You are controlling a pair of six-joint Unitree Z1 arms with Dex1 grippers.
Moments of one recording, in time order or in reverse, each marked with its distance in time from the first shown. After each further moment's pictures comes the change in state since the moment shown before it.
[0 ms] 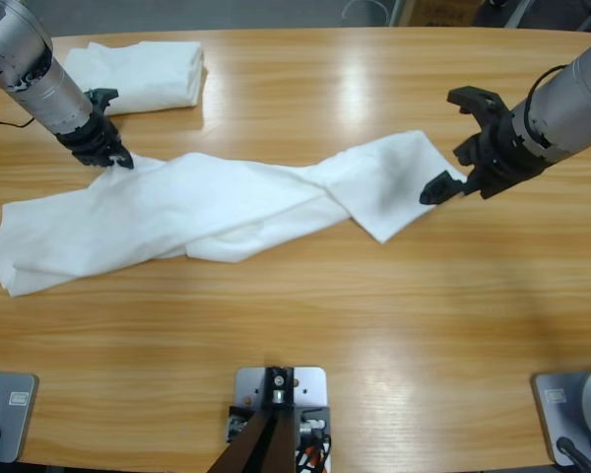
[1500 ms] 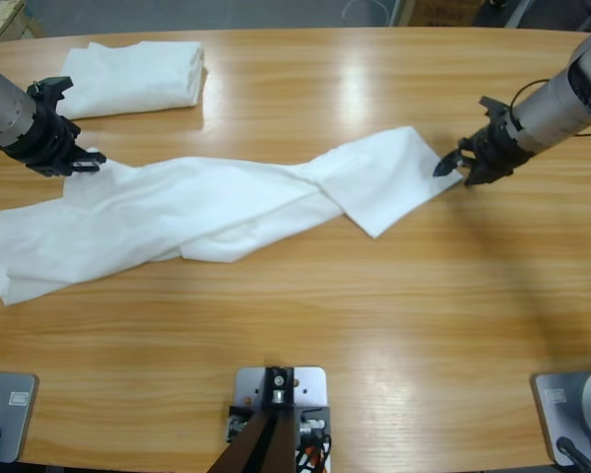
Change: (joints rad) arm 0 -0.071 -0.300 0.189 -0.028 0.003 -0.140; arm 1 -0.272 0.207 0.059 -0.241 0.075 0.303
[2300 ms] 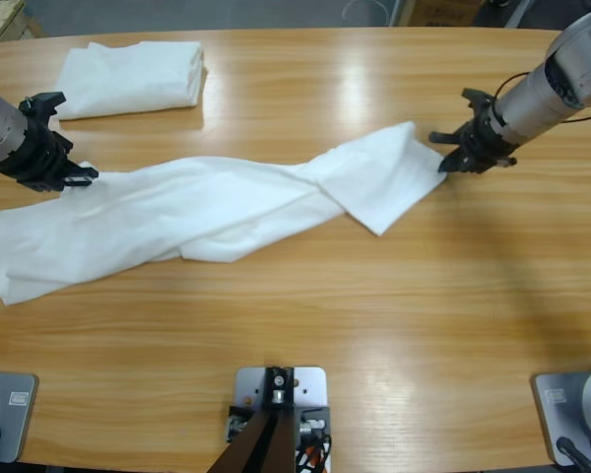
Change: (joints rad) arm 0 0.000 -0.030 0.059 0.000 0.000 -0.016; arm 1 0.036 0.041 -0.052 0.007 -0.044 -0.127
